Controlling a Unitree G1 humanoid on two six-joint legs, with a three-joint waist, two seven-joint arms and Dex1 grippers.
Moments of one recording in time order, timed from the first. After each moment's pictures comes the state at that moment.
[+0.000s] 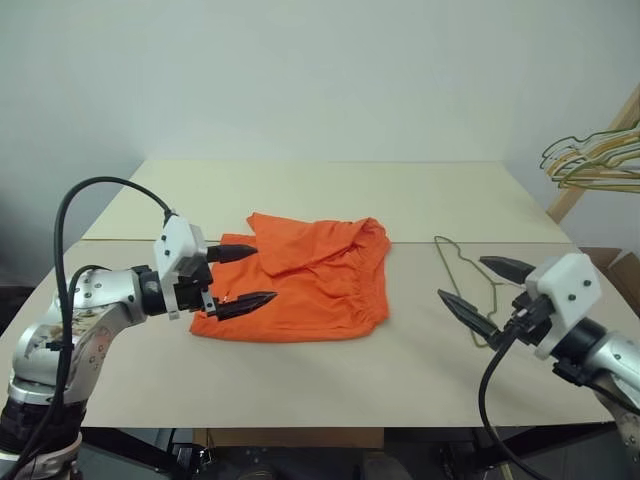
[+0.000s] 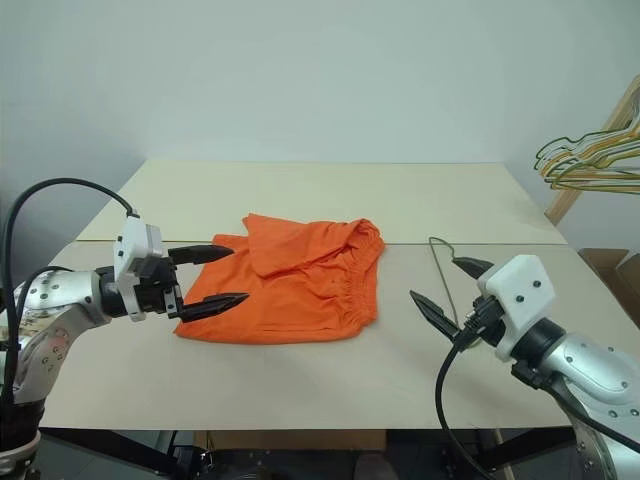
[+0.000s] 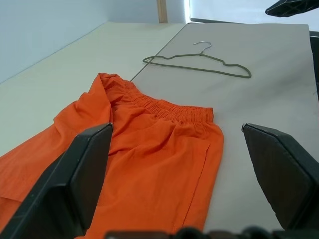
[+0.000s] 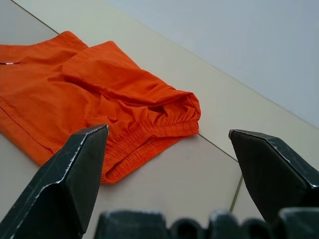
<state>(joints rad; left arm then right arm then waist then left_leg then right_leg) -0.24 0.79 0.17 -0.40 -0.60 0.58 -1.00 0.14 -0.68 -0.45 -0.80 0.49 0.64 0.62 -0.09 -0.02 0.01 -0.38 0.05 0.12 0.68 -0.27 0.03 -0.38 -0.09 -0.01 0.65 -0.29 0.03</state>
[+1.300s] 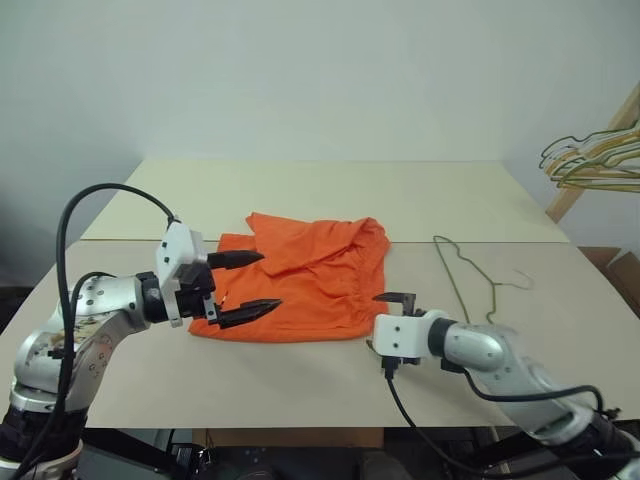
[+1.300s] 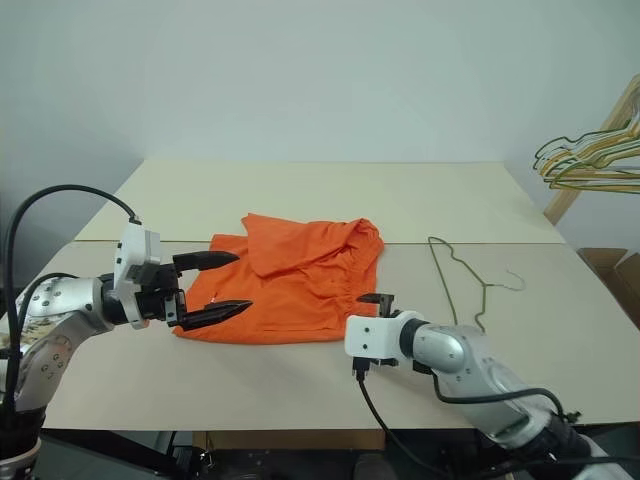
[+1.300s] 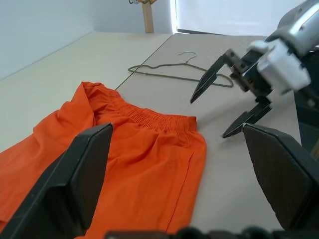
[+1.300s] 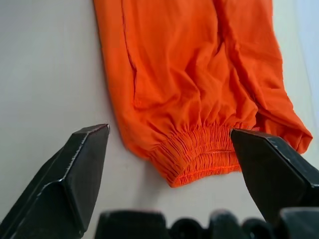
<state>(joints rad) -0.20 0.78 0.17 -0.43 -0.65 0.57 -1.00 -0.28 -0.80 0.54 -0.41 -0.37 0.33 0.67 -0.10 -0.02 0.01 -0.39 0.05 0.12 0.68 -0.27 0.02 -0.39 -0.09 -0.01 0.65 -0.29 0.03</state>
